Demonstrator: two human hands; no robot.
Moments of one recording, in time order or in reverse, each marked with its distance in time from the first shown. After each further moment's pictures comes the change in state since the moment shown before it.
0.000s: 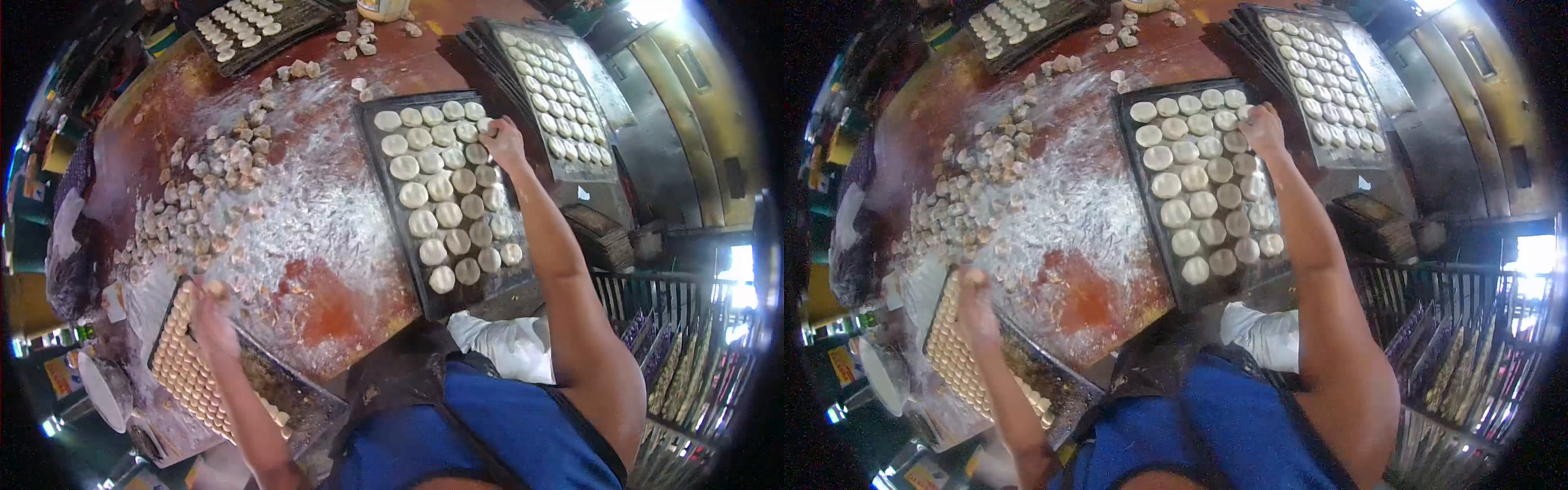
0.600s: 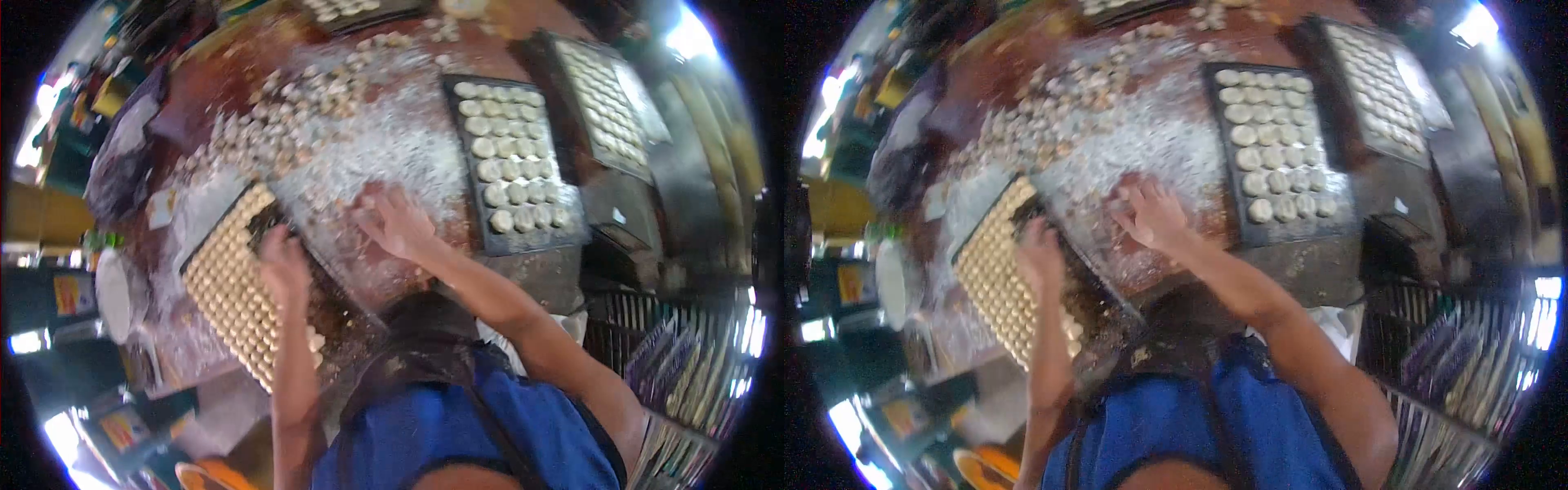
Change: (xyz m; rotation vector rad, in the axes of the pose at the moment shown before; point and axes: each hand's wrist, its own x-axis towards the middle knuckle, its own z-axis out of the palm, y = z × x) left_hand -0.077 -0.032 -0.028 0.114 0.143 0.081; right_hand -0.281 -0.342 0.032 0.111 -0.440 -0.456
